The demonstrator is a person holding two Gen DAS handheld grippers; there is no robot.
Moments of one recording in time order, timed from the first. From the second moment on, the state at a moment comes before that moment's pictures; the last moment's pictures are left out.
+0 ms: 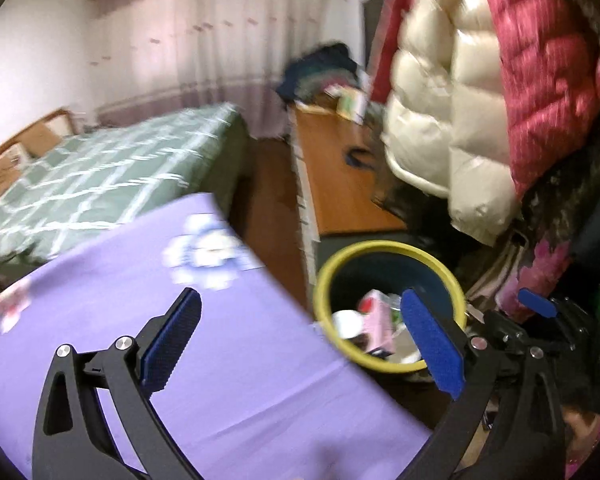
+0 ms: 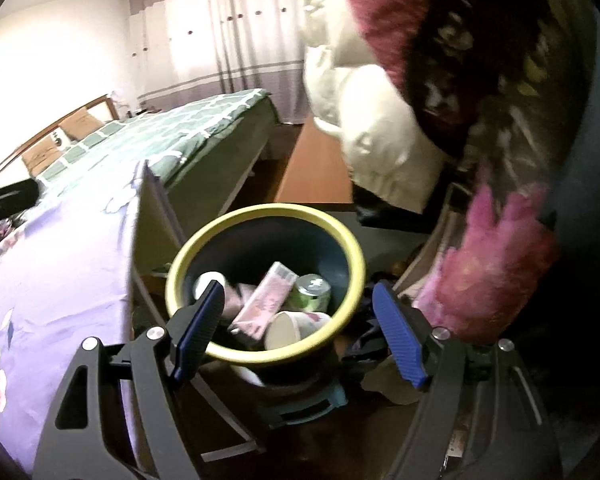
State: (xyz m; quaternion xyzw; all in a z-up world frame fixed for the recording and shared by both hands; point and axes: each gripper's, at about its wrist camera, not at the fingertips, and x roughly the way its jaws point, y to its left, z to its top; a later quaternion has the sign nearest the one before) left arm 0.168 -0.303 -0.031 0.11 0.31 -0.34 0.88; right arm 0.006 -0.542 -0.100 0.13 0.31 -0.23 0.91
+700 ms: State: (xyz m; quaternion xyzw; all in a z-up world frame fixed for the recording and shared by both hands) left arm 0.027 0.012 0.002 -0.01 0.21 -0.08 0.97; right arm -0.013 -0.421 -0.041 0.05 0.26 -0.12 0.96
